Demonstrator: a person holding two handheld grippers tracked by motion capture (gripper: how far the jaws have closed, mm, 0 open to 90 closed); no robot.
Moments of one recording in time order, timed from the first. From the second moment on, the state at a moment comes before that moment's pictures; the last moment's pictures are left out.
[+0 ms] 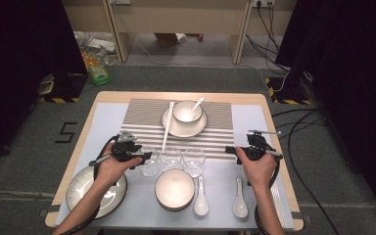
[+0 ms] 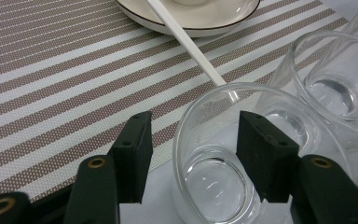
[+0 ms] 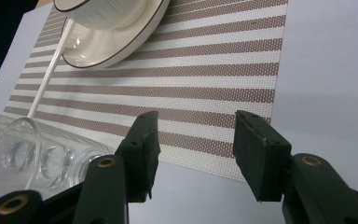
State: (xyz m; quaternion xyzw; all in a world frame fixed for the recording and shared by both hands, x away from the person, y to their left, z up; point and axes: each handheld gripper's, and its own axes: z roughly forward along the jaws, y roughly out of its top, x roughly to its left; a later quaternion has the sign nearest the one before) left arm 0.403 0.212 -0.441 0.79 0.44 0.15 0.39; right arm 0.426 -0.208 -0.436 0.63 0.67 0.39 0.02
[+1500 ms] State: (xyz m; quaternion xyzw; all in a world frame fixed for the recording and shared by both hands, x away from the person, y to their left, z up) left arm 0.386 0.222 -0.451 0.78 0.47 0.17 0.36; right arm 0.426 -0.206 -0.441 0.63 0.67 0.38 0.02
